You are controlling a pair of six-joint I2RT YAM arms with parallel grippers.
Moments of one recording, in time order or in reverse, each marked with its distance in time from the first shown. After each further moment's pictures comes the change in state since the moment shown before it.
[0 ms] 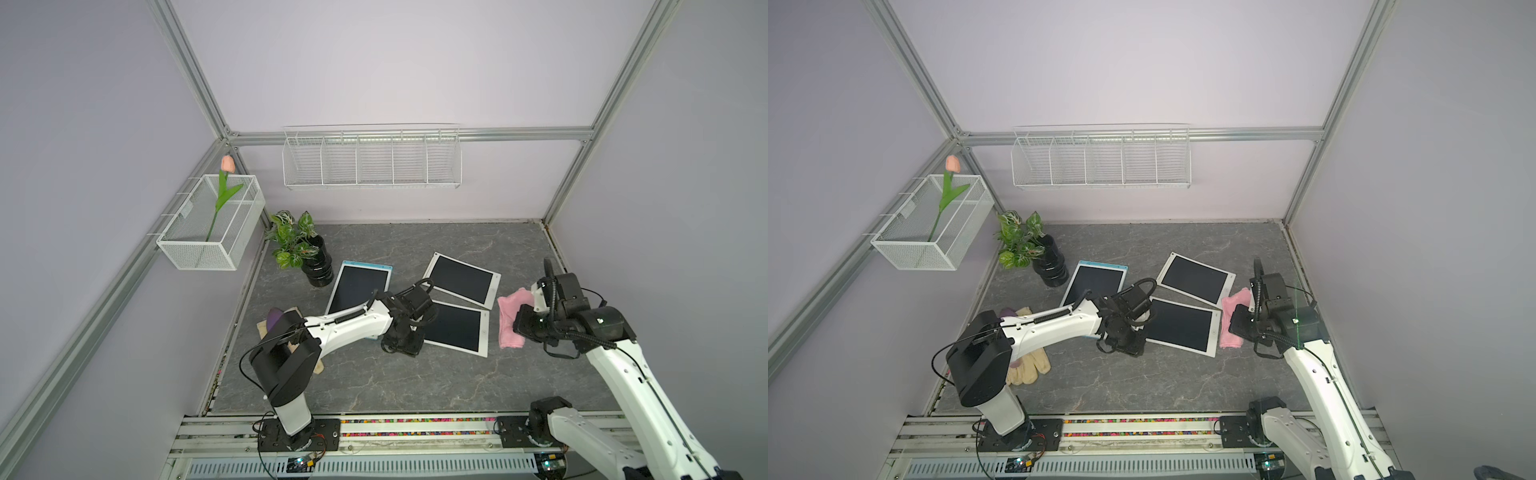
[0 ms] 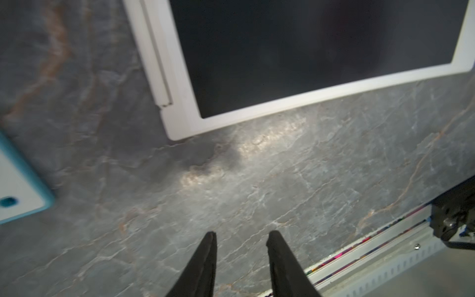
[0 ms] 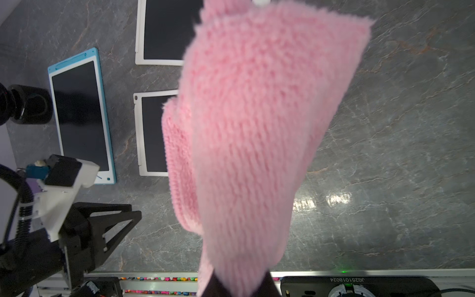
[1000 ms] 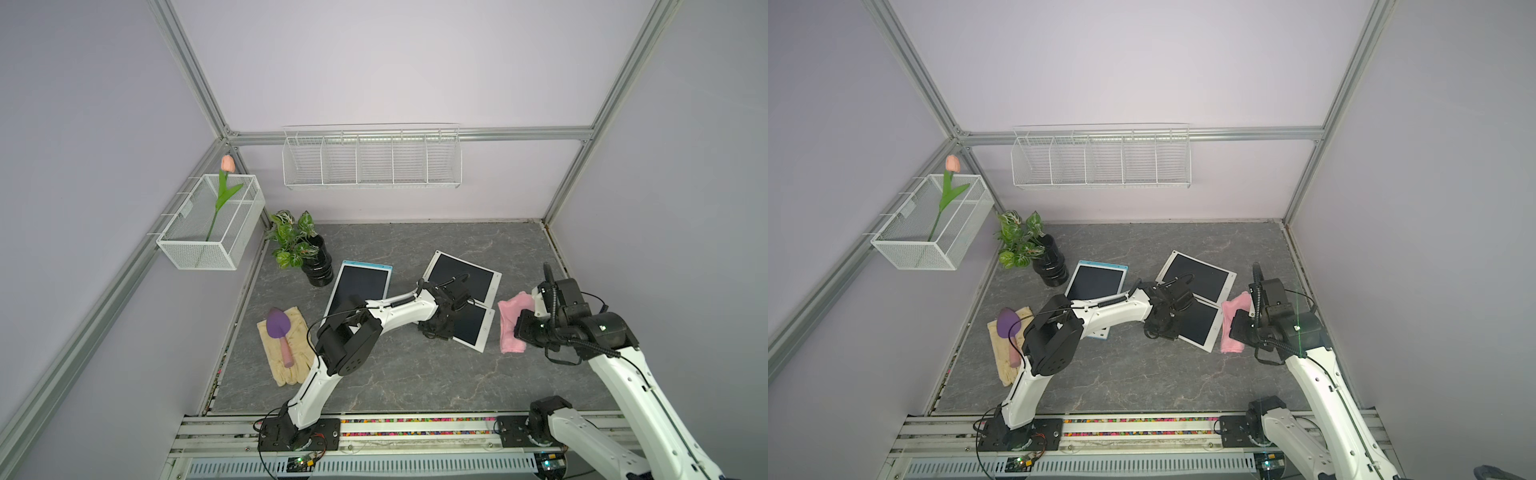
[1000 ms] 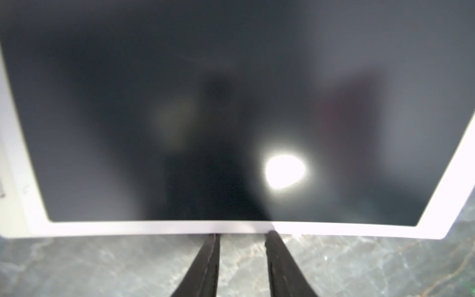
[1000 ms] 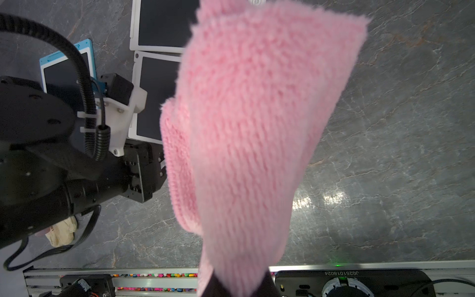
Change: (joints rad) left arm -0.022 0.463 0.515 -0.051 -0.146 -0.108; right arm 0.016 -0.038 -0.011 -0.022 0.027 0.005
